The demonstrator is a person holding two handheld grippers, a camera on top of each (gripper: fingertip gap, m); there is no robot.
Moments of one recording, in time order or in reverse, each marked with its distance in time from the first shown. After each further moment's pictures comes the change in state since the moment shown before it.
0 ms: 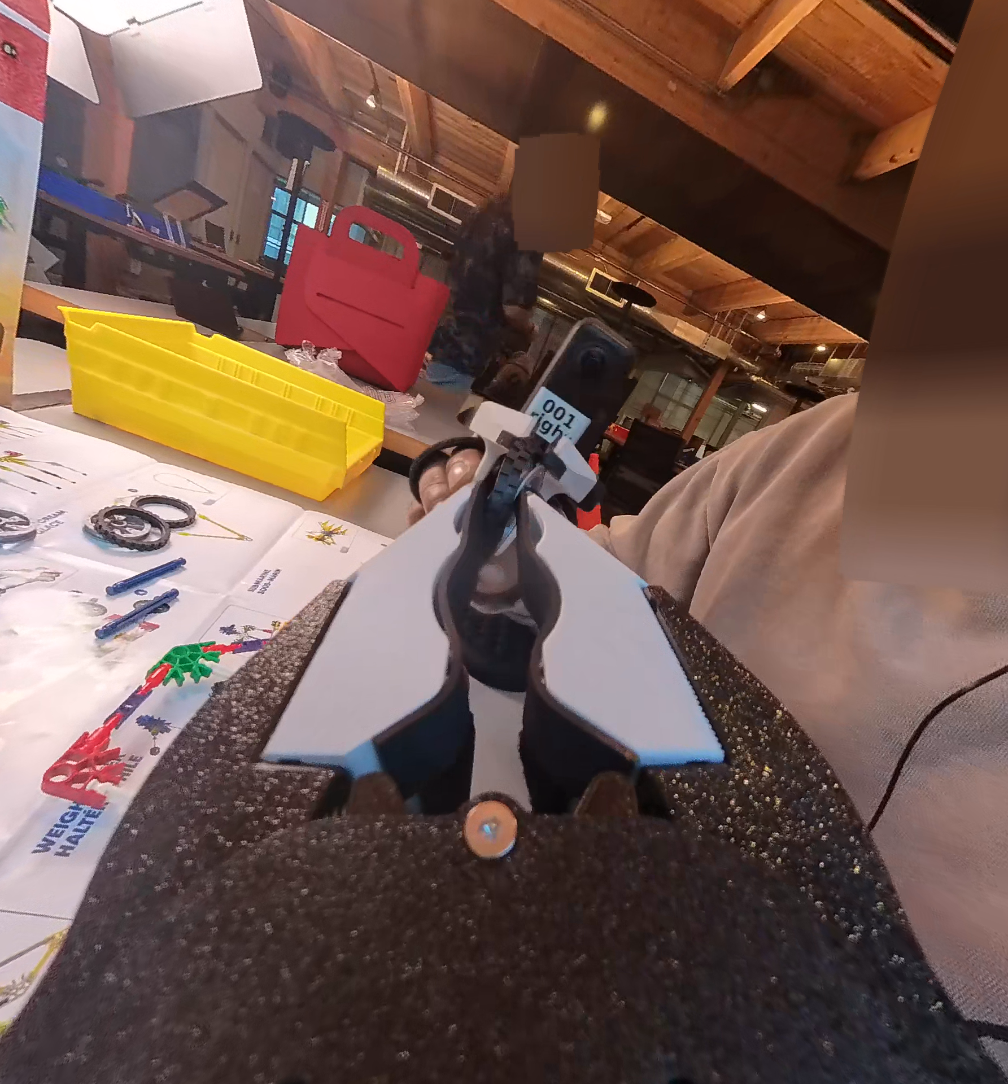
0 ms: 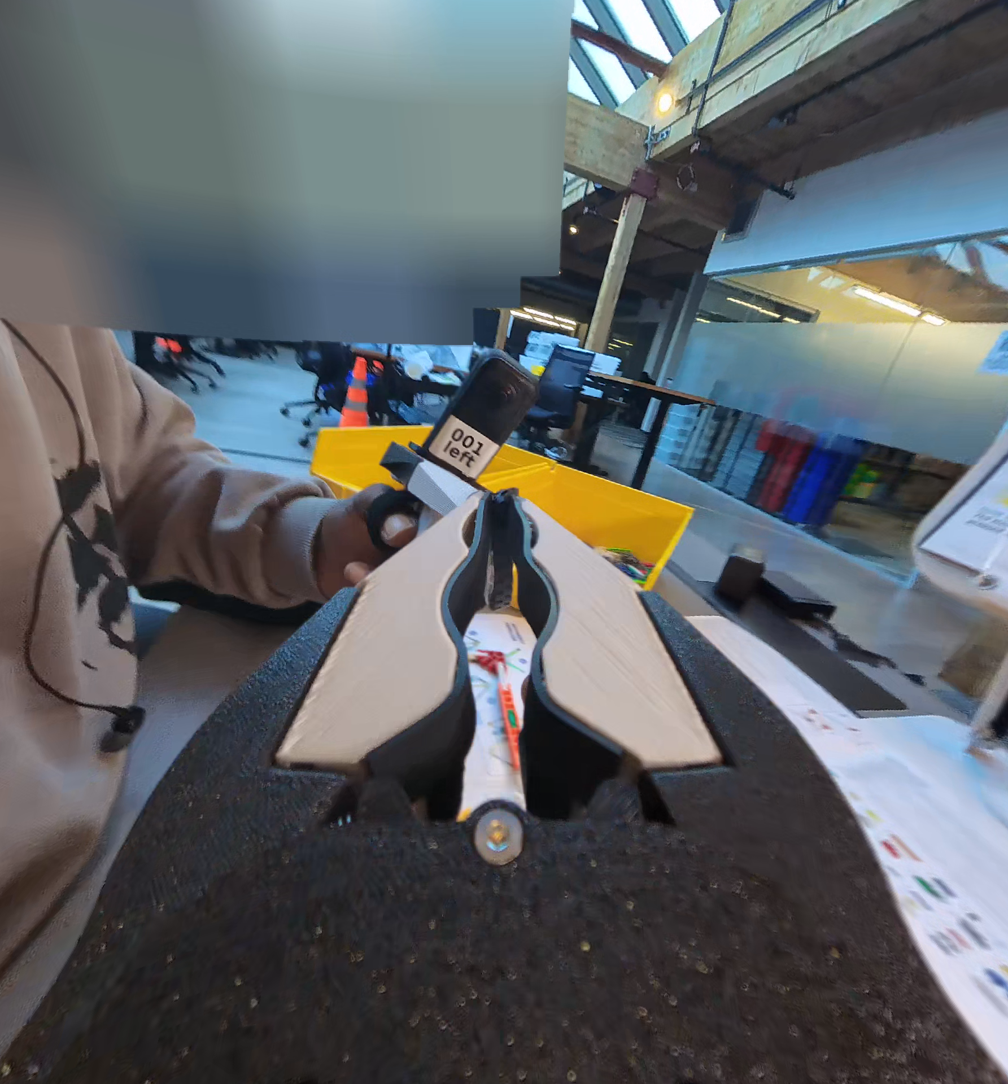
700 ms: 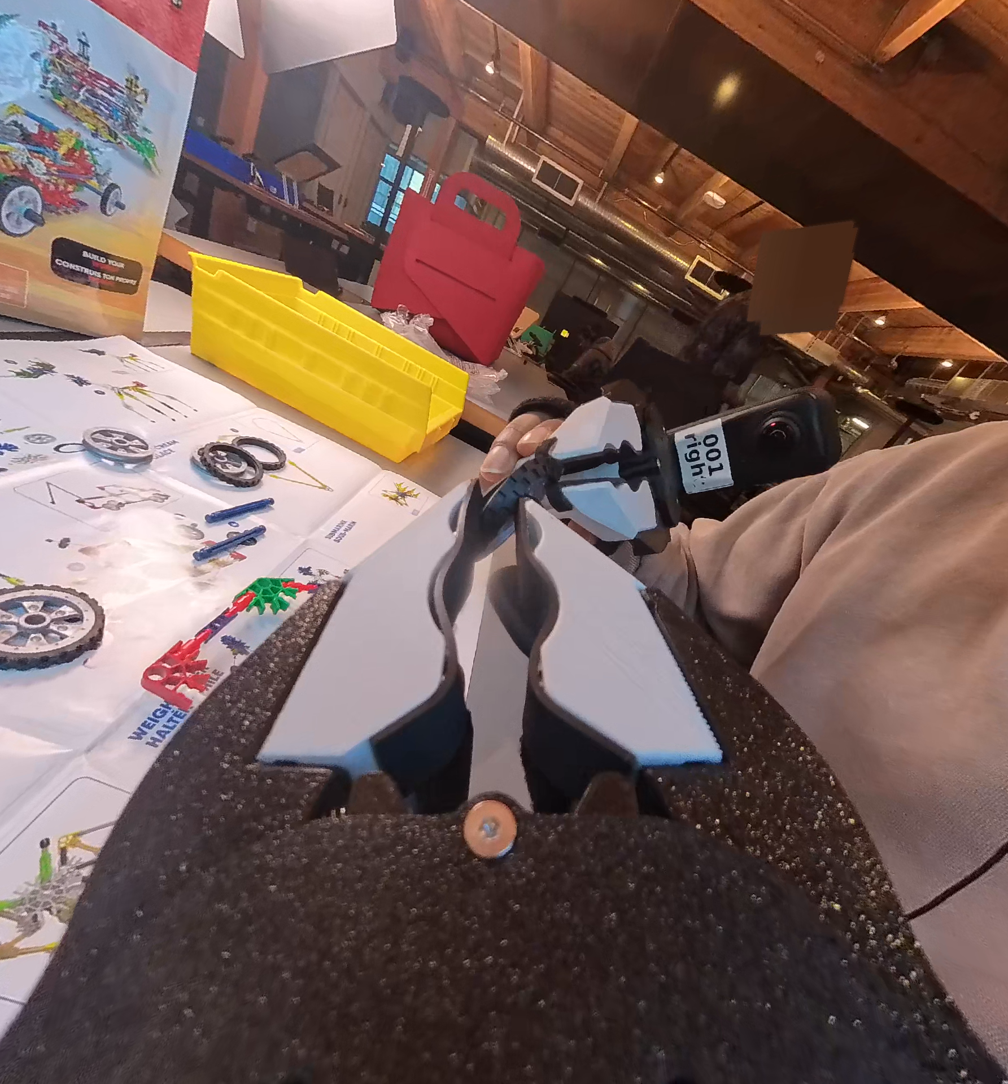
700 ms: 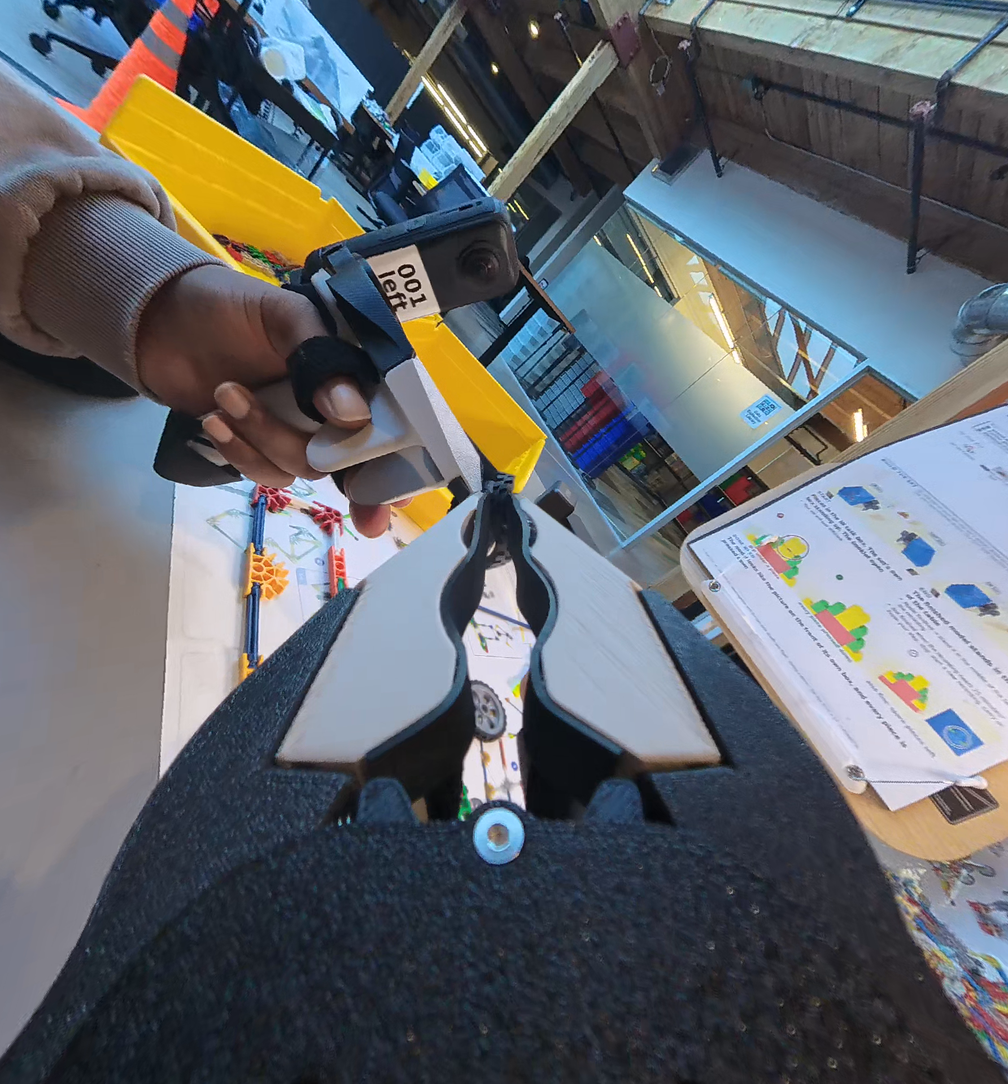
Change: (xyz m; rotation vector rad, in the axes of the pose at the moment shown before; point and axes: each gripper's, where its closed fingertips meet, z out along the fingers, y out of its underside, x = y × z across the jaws) left arm -0.031 0.013 -0.005 -0.036 -0.174 -0.055; right arm 0.011 0.032 -0.001 -0.285 0.163 -0.577
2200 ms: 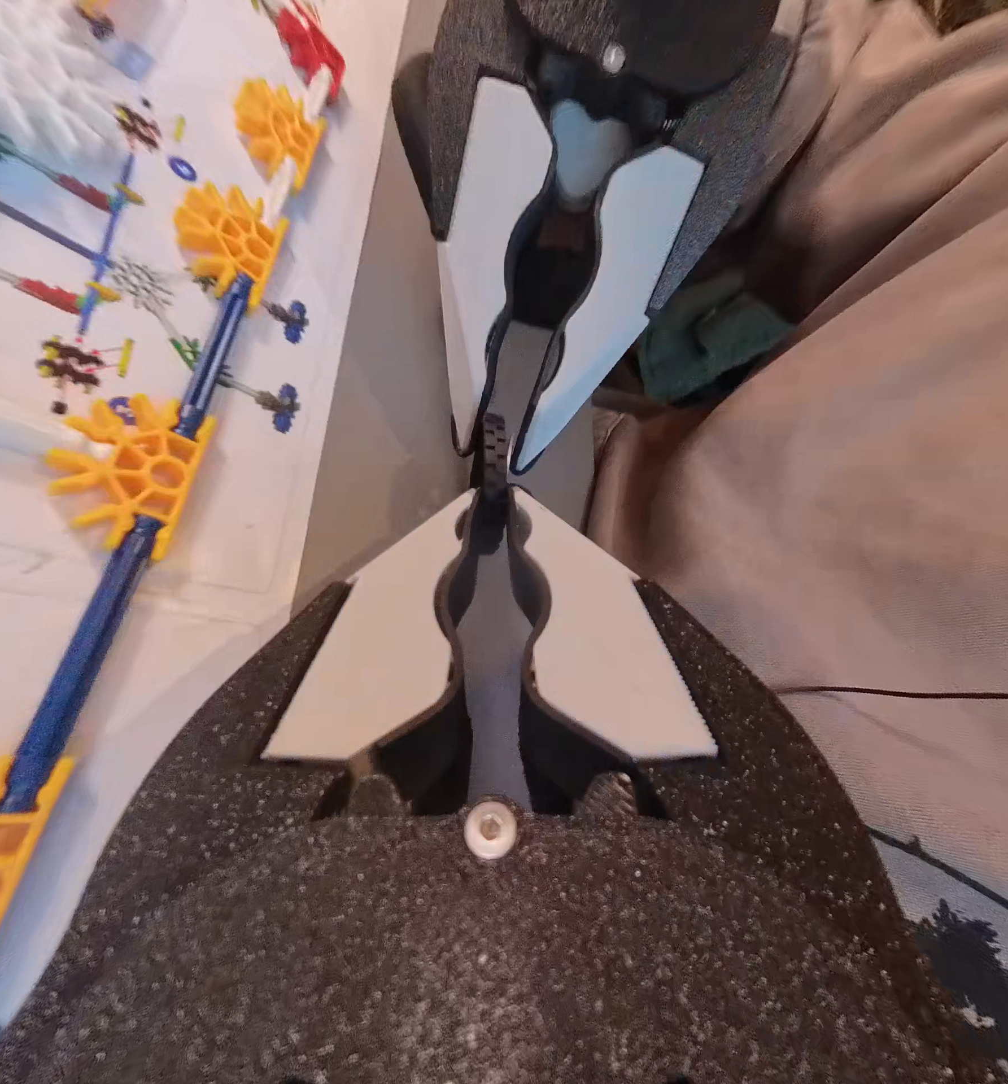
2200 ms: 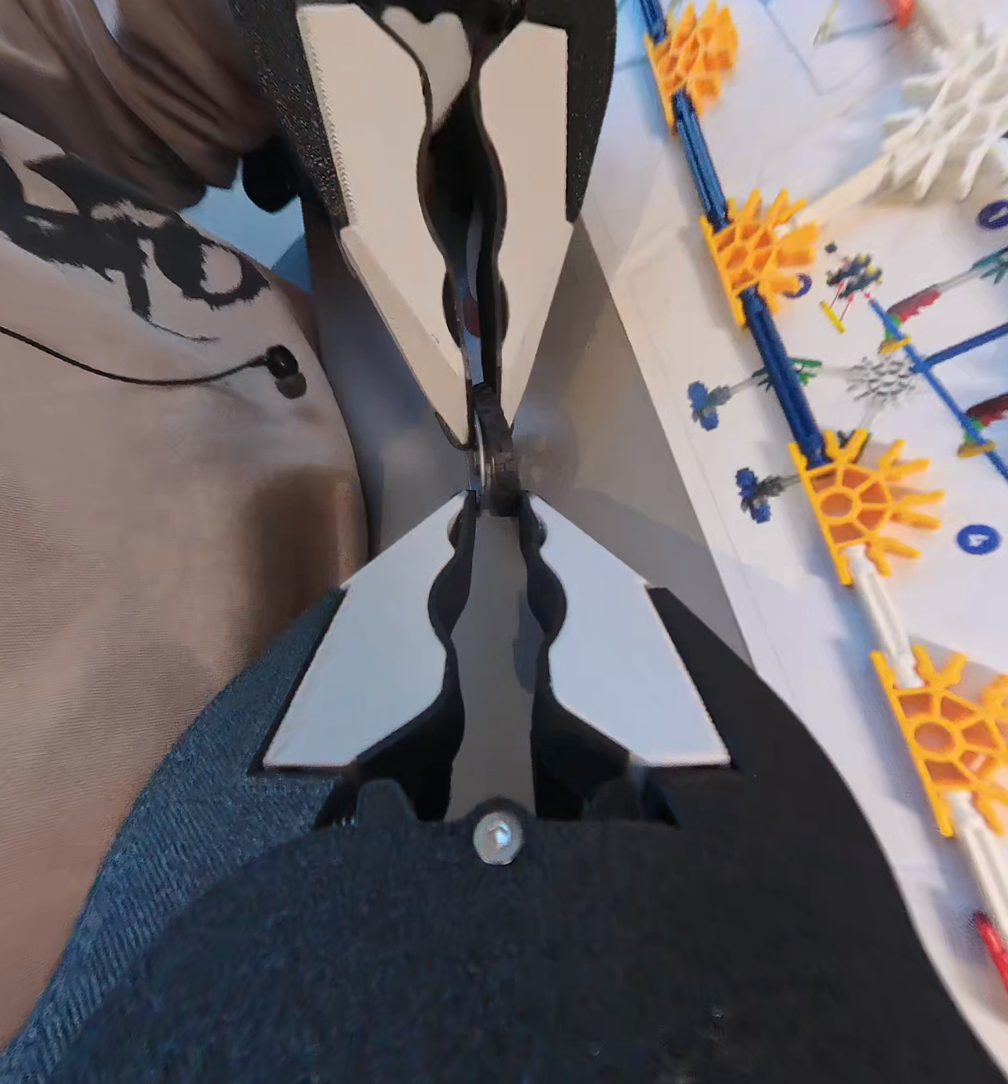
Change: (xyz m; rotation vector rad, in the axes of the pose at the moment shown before) left arm 0.033 0.160 -0.012 -0.789 0.123 -0.333; right arm -0.154 0.062 -0.070 -0.728 -0.821 1.177
